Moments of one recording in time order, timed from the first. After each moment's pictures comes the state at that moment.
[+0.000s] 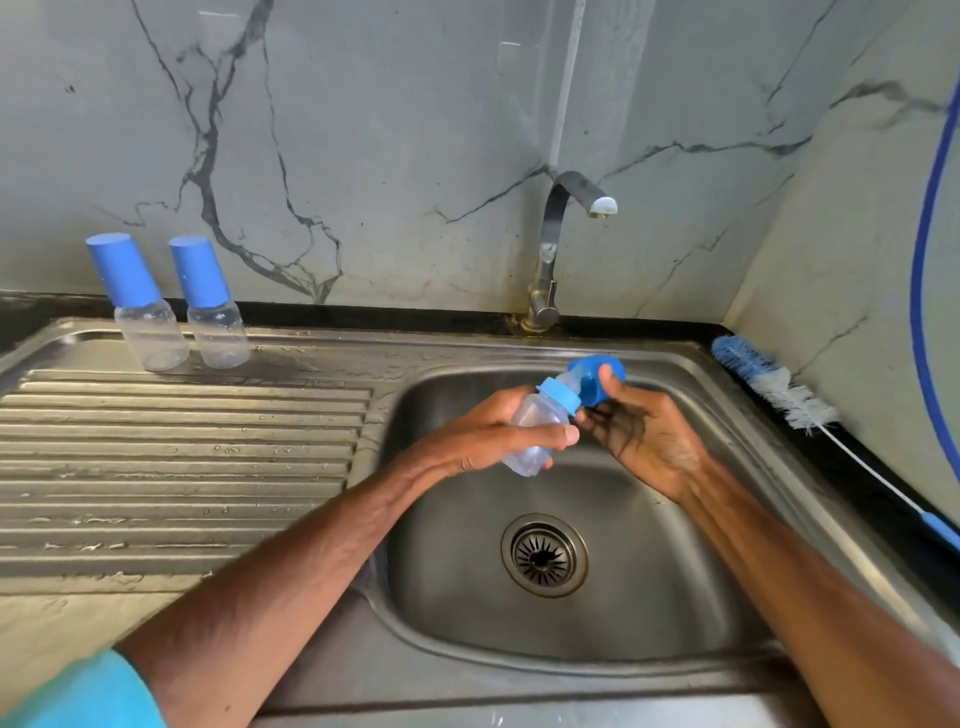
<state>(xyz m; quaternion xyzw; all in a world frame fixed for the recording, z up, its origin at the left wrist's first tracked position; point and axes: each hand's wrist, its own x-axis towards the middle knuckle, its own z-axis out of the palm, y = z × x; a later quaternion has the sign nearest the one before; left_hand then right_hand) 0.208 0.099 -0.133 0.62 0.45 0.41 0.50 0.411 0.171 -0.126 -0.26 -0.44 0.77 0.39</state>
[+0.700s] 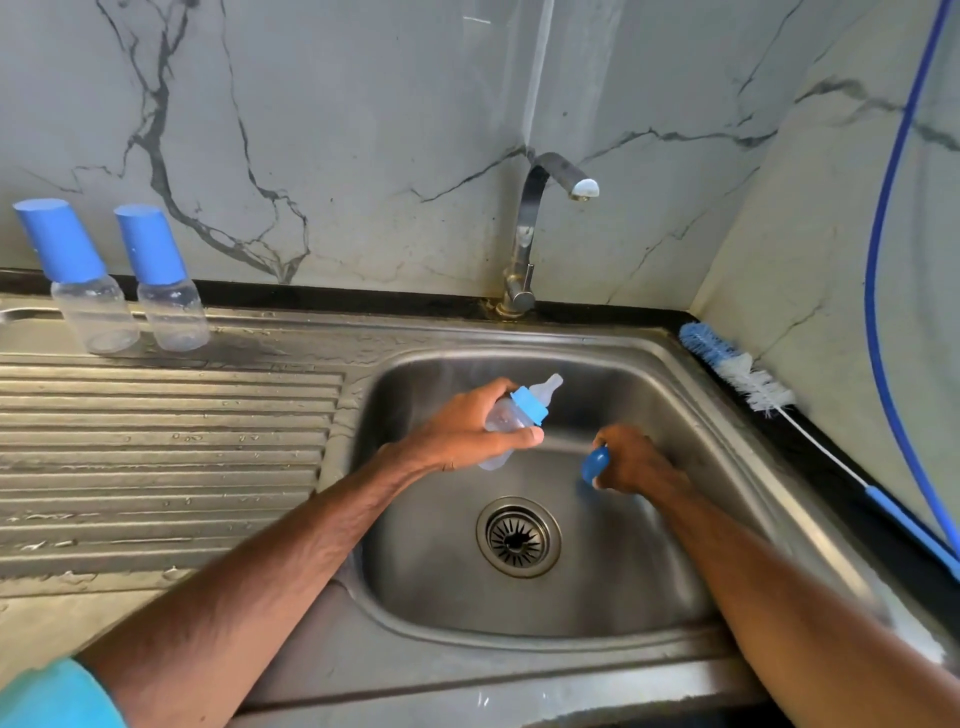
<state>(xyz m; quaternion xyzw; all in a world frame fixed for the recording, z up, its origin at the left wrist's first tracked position) 0.206 0.100 -0.153 0.67 0.58 0.33 0.33 0.455 0.222 -0.208 -0.60 -0.80 0.11 -0.01</state>
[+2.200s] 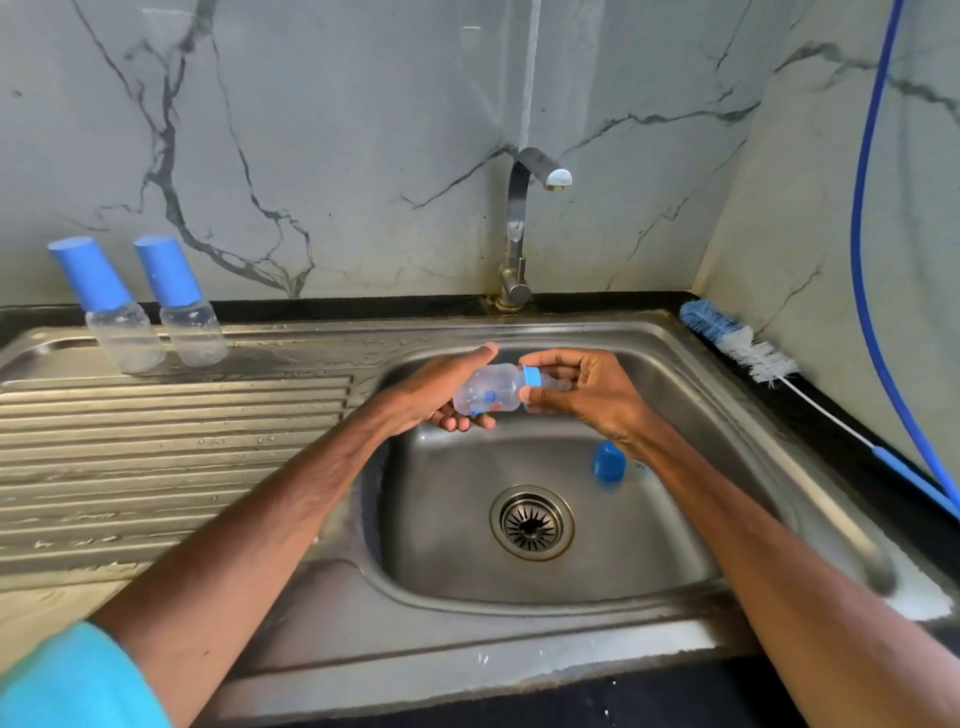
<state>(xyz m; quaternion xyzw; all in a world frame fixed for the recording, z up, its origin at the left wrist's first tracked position) 0.179 0.103 -0.117 0.52 0.63 0.33 0.48 0.398 0.160 -0.130 -0.31 -0.68 0.55 0.36</state>
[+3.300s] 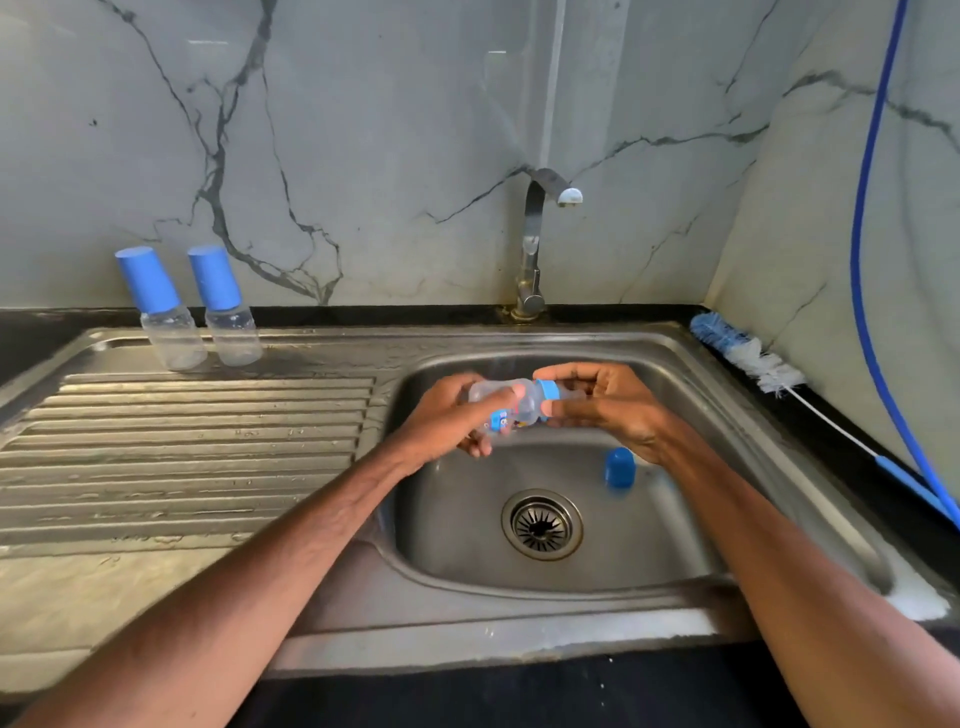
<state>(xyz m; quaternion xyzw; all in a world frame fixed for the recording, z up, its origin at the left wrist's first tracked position) 0.190 0.064 -0.140 0.55 0.59 0.46 0.38 0.414 0.168 -0.134 -0.28 -0.68 0.60 0.31</state>
